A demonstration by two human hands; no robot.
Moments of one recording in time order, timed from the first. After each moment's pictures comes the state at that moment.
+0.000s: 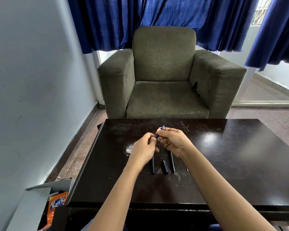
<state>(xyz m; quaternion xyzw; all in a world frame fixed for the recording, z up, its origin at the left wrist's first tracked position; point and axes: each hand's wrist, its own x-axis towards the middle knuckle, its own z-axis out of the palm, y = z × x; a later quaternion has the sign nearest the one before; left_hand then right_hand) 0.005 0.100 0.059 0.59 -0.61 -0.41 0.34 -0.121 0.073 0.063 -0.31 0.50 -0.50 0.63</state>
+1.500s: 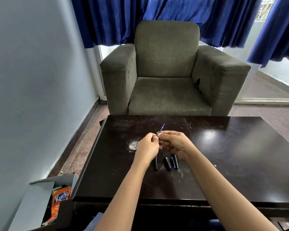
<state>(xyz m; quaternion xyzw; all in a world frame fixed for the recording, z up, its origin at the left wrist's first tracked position) -0.001 0.102 0.062 0.64 -0.55 -0.43 0.32 -0.119 0.078 0.048 -0.34 0.53 -0.46 0.63</state>
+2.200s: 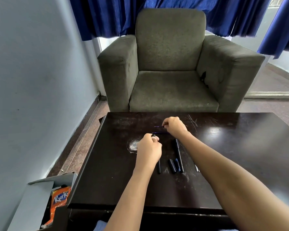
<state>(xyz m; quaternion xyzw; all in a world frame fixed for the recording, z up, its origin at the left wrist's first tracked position) -0.006 0.083 0.049 0.69 -0.51 -0.39 0.34 -0.141 -0.056 -0.019 -0.69 0.69 -0.16 0.14</state>
